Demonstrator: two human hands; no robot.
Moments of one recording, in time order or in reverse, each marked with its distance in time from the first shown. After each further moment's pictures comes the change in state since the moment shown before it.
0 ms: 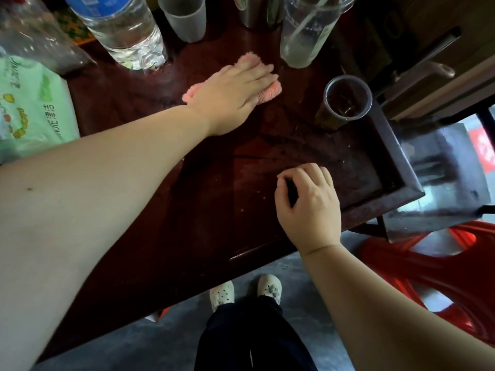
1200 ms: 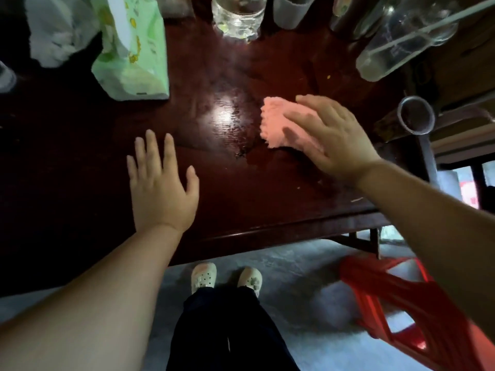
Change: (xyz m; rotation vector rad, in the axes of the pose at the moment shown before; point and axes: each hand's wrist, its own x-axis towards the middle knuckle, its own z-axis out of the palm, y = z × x) left_hand -0.278 0.056 0.043 -0.087 0.298 -1.067; right_hand 0.090 -0.038 0.014 -0.311 -0.417 -0.777
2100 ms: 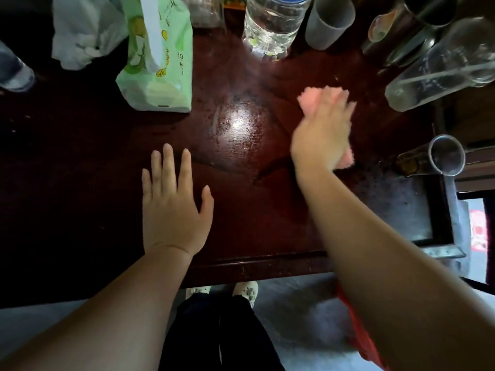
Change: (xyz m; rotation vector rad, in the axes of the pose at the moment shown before) left_hand 0.002 0.001 -0.004 -0.003 -0.044 -0.024; right_hand 0.100 -0.040 0.055 0.018 0.074 0.960
